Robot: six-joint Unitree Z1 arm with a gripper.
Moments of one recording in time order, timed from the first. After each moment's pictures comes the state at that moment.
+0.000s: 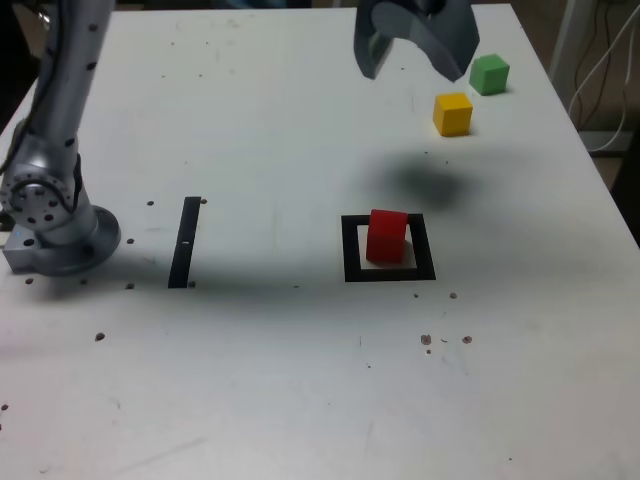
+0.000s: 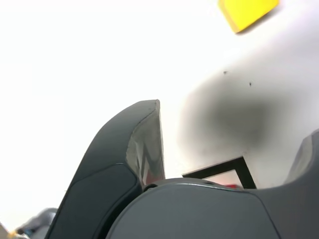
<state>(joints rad) 0.22 2.09 -1.96 1.43 0.32 0.69</state>
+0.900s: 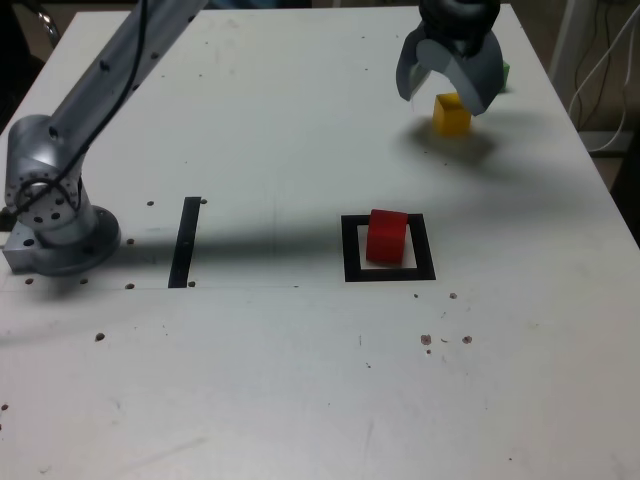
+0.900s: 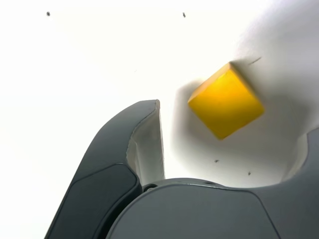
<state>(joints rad) 0.29 2.40 -2.24 1.43 0.36 0.88</state>
